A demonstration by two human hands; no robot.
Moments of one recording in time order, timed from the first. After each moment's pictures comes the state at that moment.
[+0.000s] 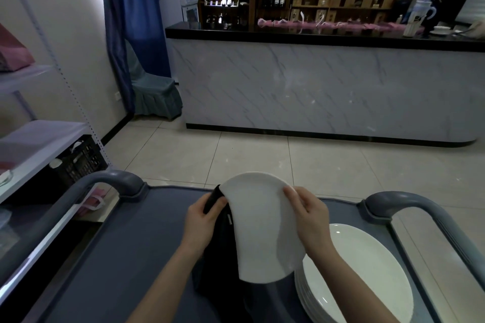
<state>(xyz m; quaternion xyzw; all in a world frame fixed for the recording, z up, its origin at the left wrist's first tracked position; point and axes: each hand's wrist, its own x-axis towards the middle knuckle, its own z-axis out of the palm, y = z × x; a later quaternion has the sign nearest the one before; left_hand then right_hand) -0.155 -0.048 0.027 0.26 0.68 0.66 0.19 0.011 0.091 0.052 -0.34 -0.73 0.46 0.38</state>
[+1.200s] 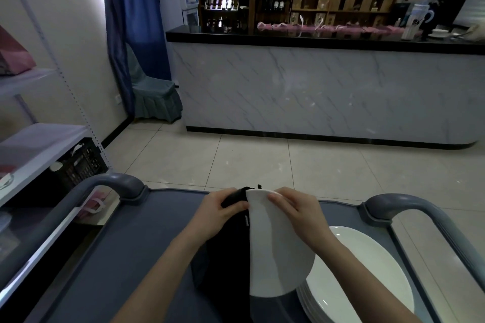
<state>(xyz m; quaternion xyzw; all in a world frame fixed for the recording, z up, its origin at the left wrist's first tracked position) -0.164 -0.034 0.059 0.44 0.69 0.51 0.27 0.007 0.096 0.075 -0.23 -0.84 0.40 0.28</state>
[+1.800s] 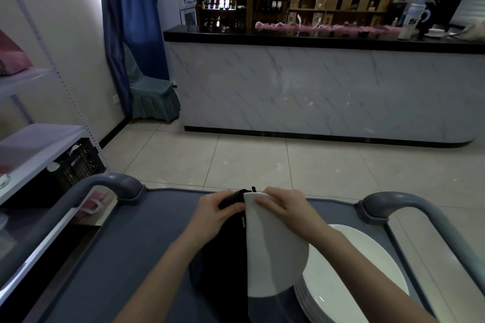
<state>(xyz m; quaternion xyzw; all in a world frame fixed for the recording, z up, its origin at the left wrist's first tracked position) -0.160 -0.037 0.051 0.44 0.68 0.54 0.23 -0.004 0.104 0.079 -0.19 -0.91 0.33 0.15</state>
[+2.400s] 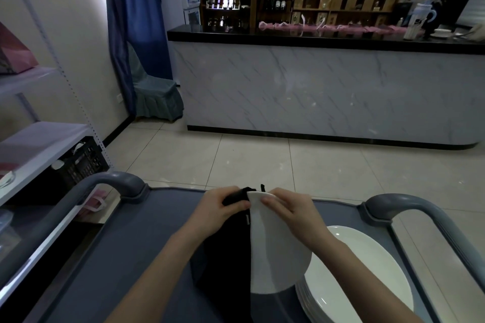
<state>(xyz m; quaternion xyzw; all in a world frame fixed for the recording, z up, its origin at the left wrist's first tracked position) -0.164 -0.034 0.065 0.46 0.68 0.50 0.26 0.003 0.099 0.071 -0.20 -0.87 0.39 0.23</state>
